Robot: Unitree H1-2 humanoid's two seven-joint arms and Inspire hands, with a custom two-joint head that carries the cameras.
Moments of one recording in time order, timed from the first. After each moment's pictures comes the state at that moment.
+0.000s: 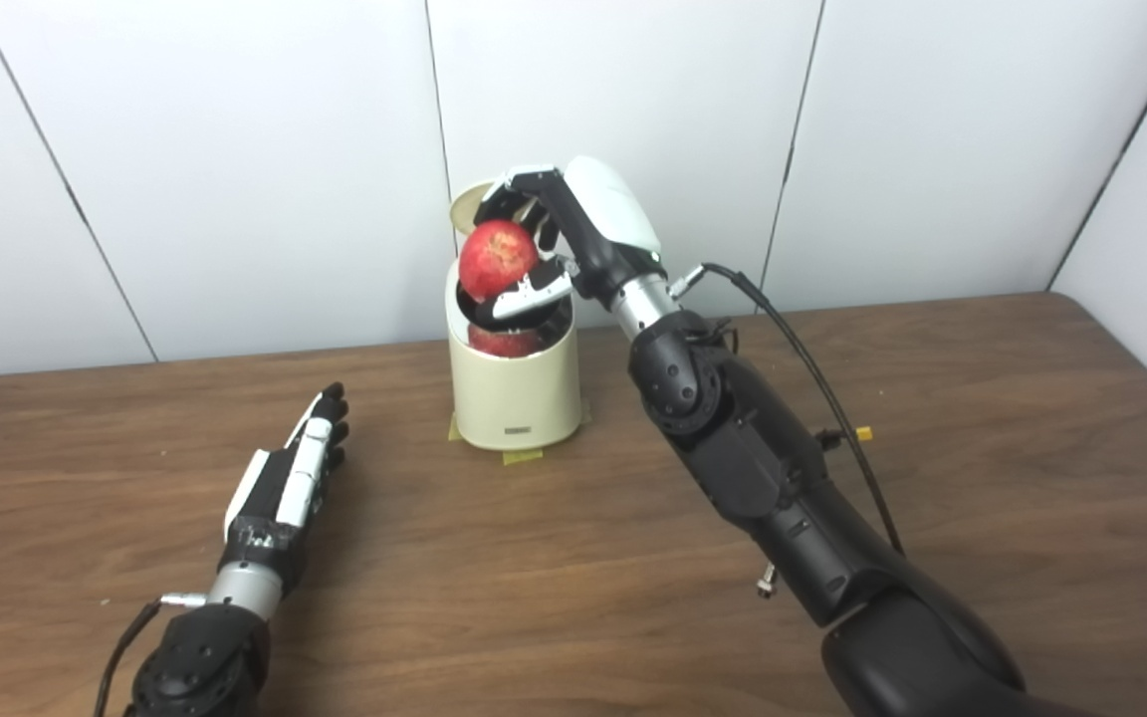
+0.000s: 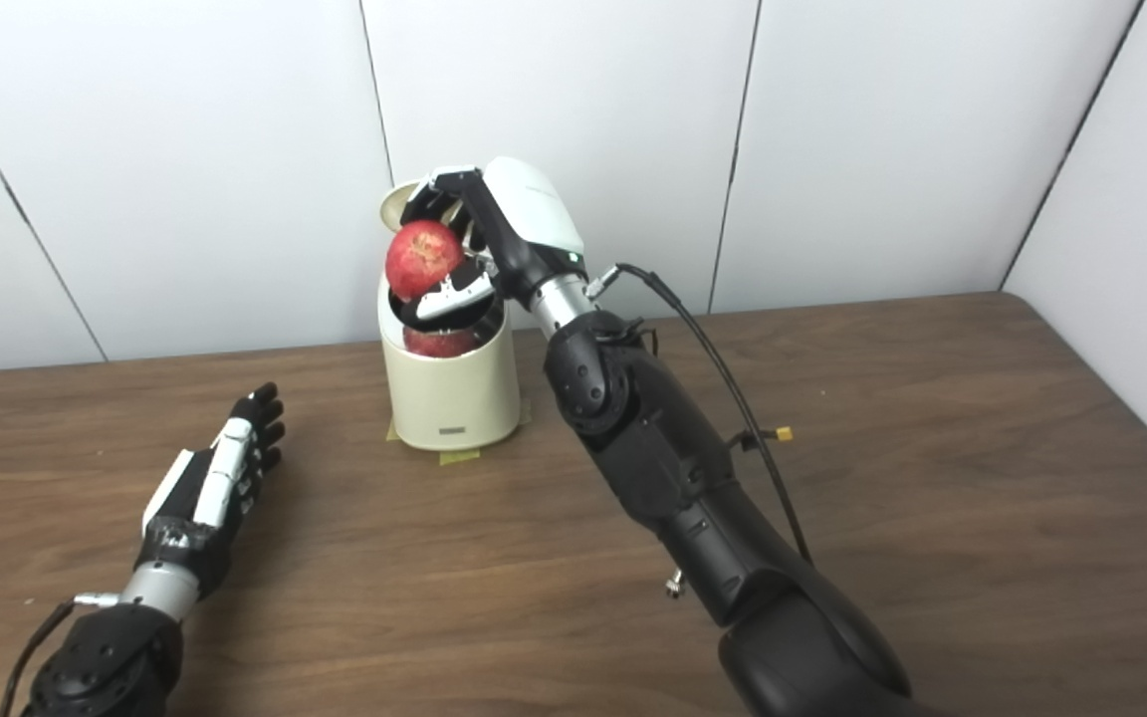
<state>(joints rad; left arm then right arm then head) -0.26 0.16 0.03 0.05 -0.05 0.25 -0.13 -0.82 -0.09 0.26 0.48 -0.61 -0.05 -0.18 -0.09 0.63</state>
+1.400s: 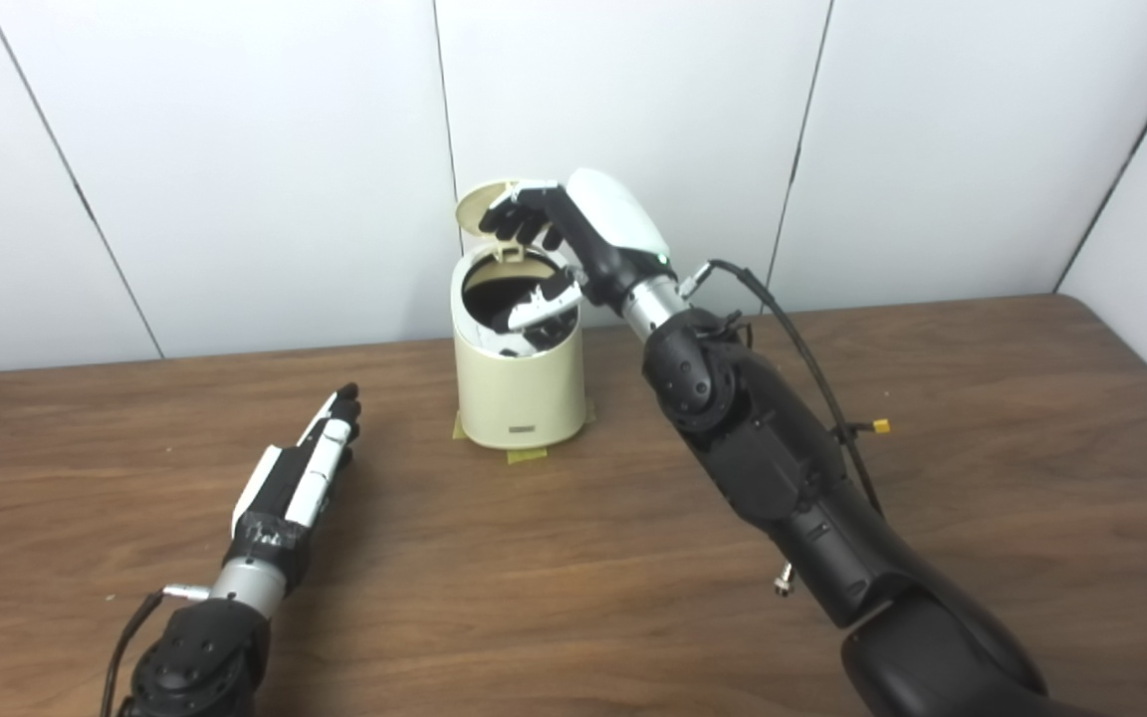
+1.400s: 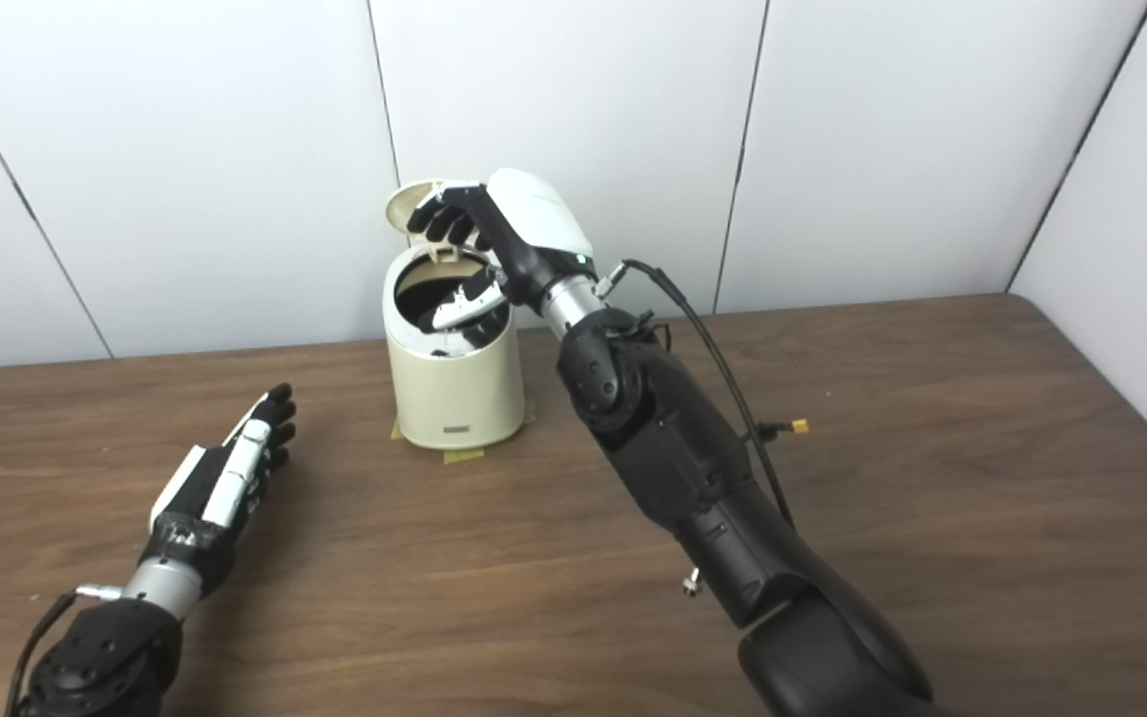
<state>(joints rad) -0.26 0.19 -0.01 0.02 -0.03 0.30 -0.15 -0.79 -0.11 0.27 0.34 -0.60 0.03 -0.07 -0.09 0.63</state>
